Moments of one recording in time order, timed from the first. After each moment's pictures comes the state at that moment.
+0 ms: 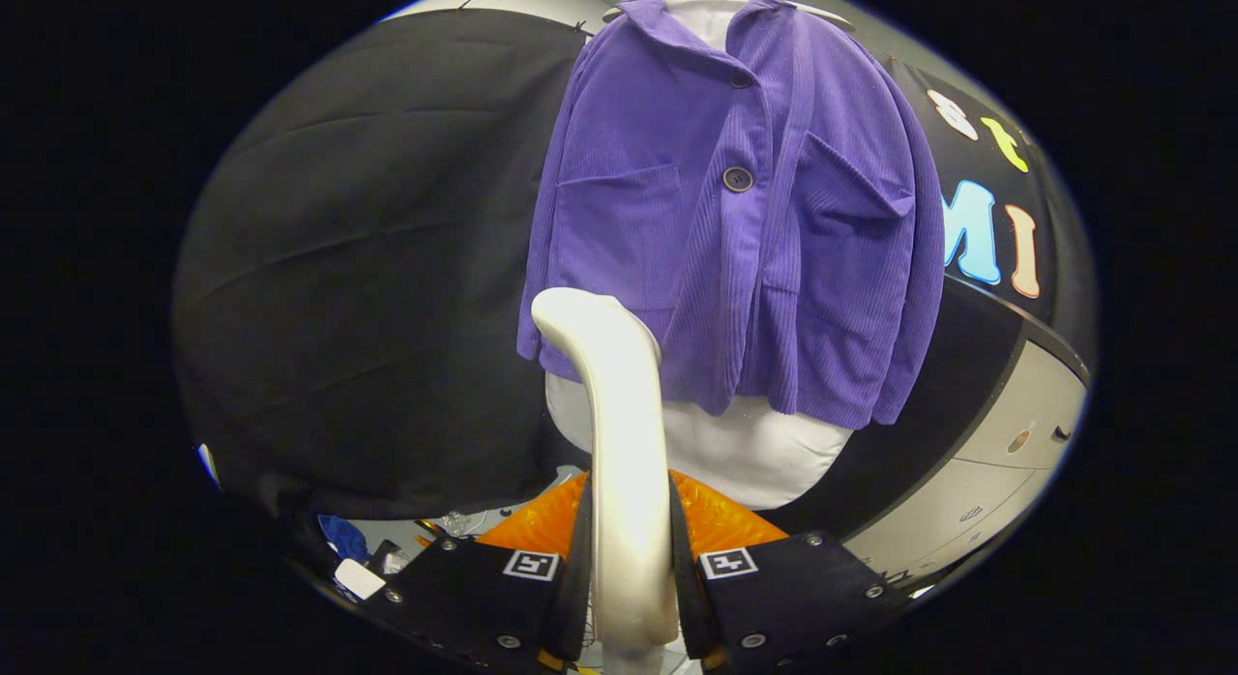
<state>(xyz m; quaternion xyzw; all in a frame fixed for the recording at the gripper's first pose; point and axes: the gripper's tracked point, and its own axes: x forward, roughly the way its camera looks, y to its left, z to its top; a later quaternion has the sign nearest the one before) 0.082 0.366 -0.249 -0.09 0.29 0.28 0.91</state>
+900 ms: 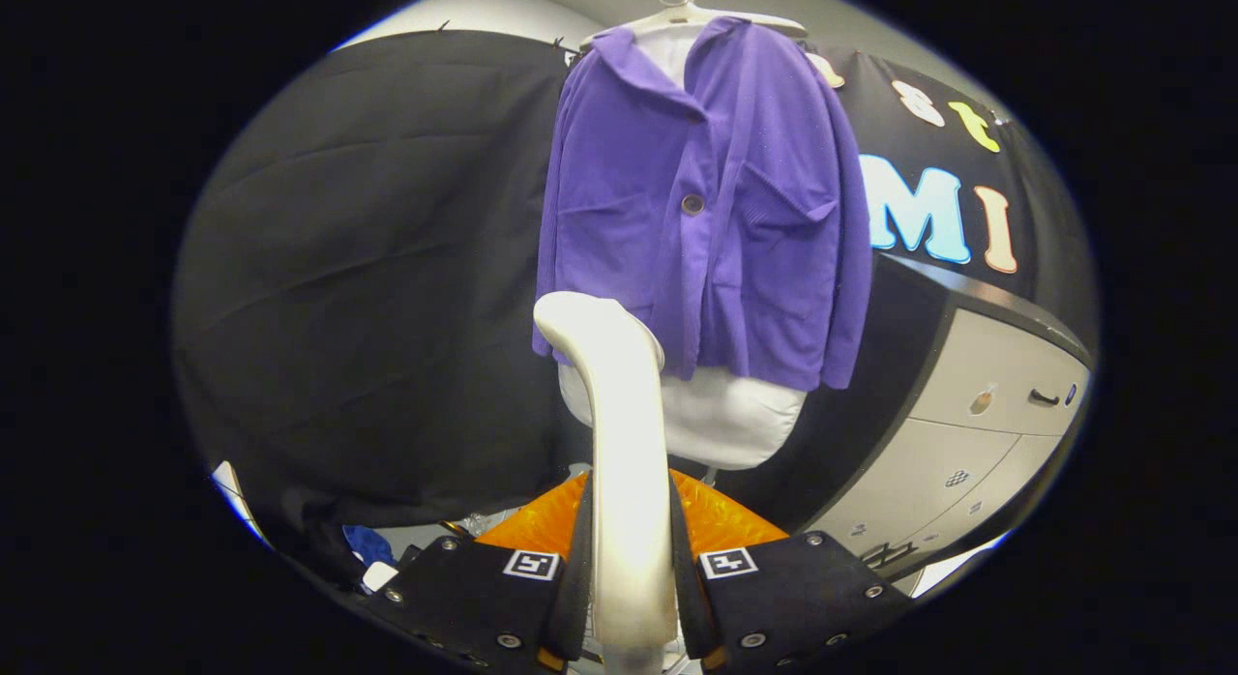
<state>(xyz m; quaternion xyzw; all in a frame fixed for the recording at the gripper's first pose) 0.015 0.311 -0.185 -0.04 0.27 0.26 0.93</state>
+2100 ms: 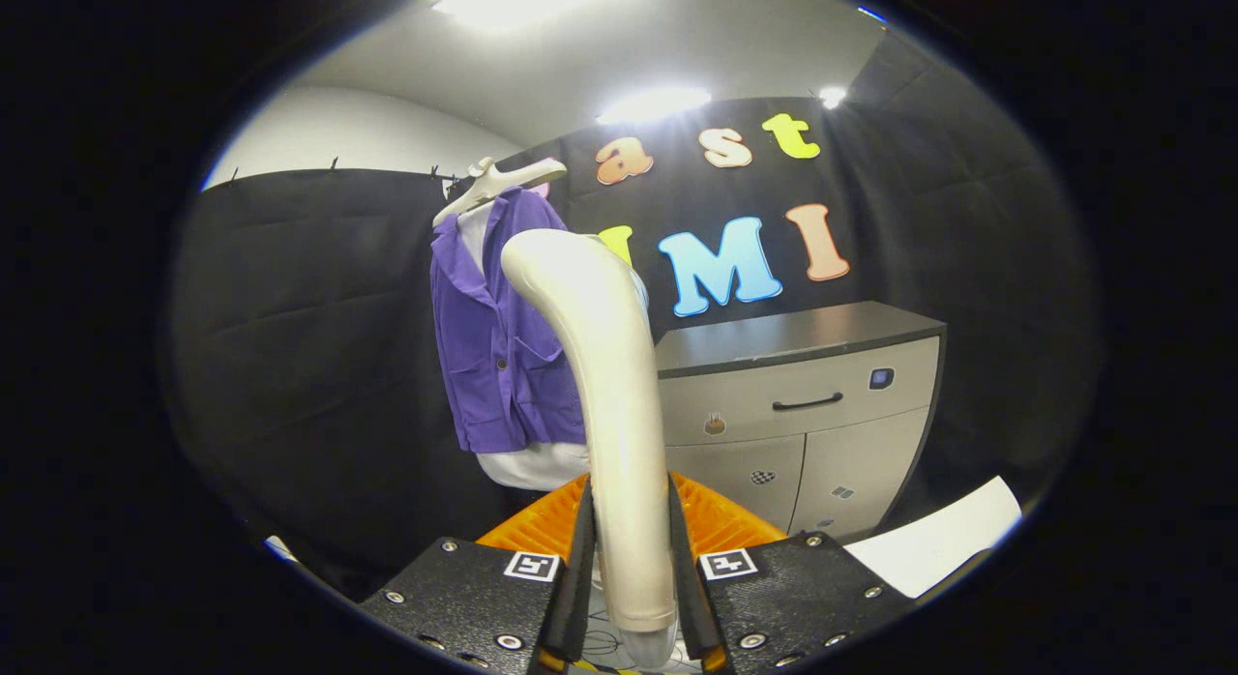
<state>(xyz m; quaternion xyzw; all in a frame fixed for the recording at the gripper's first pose) -0.064 0.015 -0.037 0.09 0.18 0.15 0.97</state>
